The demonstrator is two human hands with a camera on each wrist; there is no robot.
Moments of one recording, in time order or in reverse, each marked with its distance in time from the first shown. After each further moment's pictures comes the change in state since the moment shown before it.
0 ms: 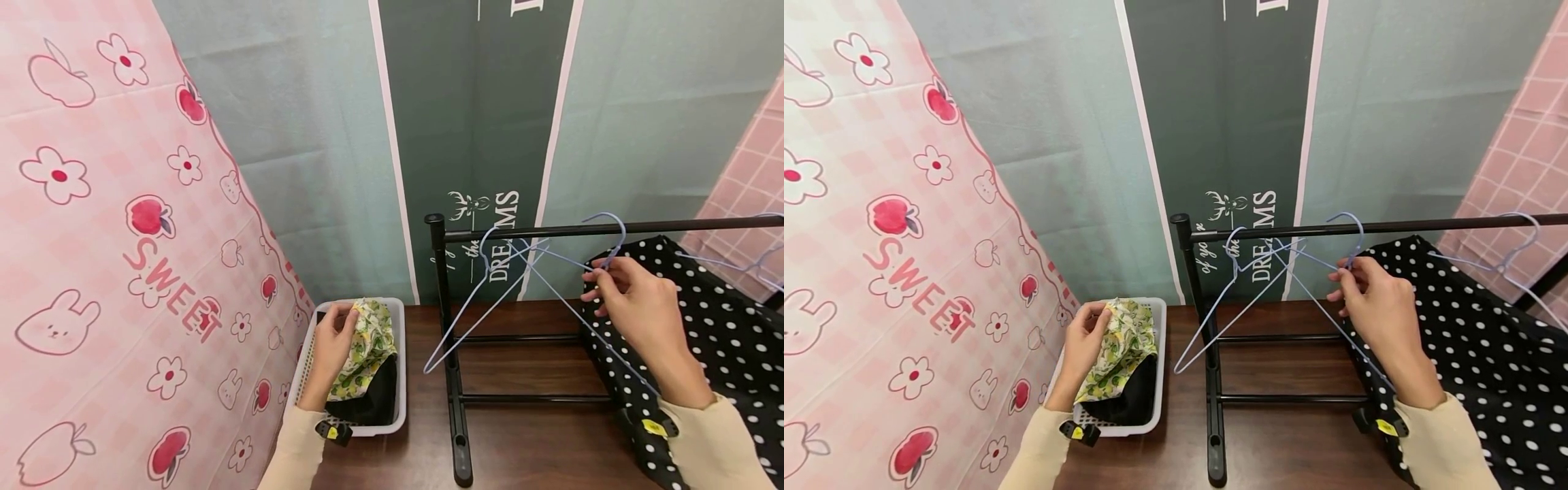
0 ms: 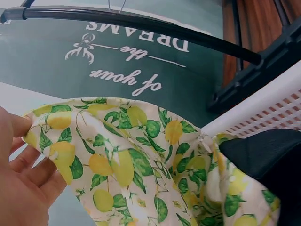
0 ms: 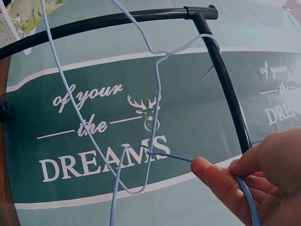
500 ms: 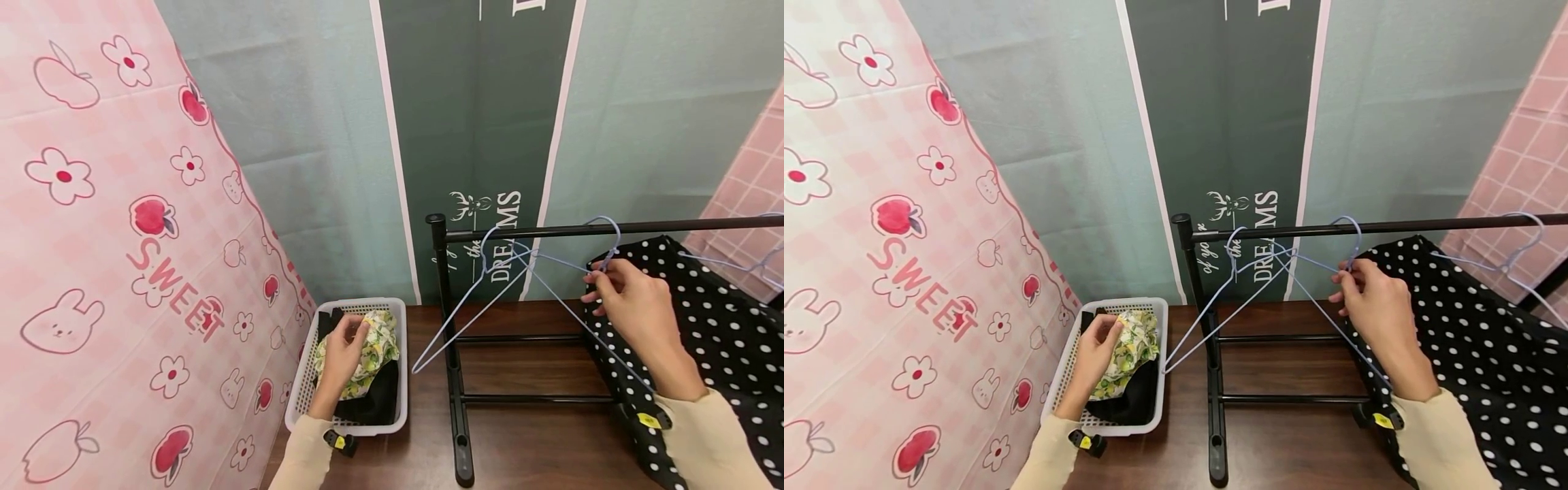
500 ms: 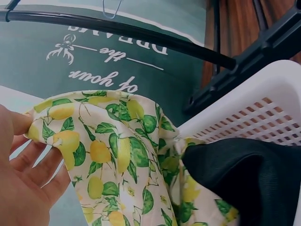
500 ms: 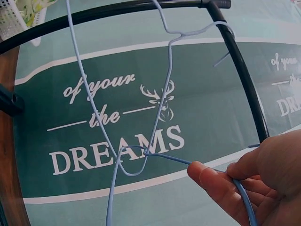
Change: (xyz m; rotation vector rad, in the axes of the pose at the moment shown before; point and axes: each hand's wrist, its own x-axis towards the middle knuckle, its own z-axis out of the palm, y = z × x) left_hand -0.015 -0.012 0.013 -0.019 -0.062 -0.061; right_hand 0.004 0.017 0.009 -0.031 -0.061 0.031
